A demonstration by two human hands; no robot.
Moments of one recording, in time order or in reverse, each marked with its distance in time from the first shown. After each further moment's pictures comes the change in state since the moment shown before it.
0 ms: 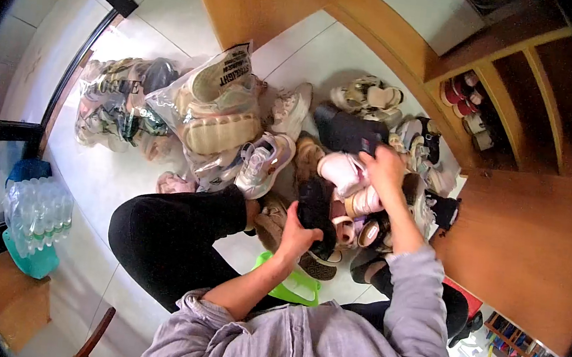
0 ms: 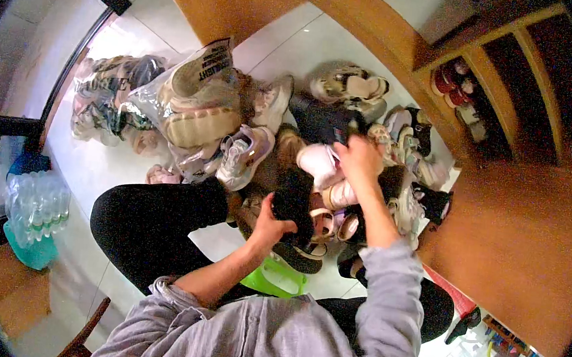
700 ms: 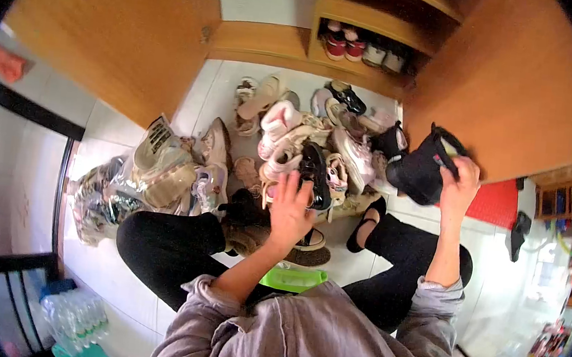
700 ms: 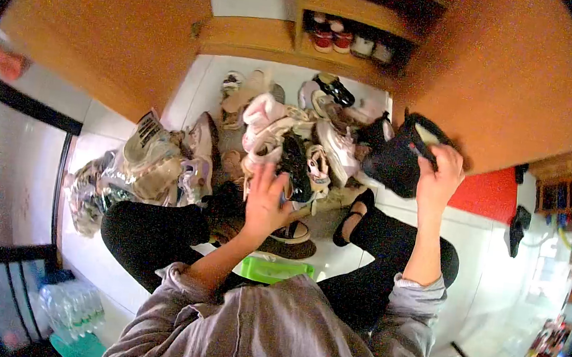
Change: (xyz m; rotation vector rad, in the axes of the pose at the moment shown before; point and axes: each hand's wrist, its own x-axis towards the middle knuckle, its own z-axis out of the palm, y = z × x) left_hand -0.057 0.011 0.092 1.259 -0.342 1.253; right_hand -0.255 0.213 -0.142 0.032 1.050 0.220
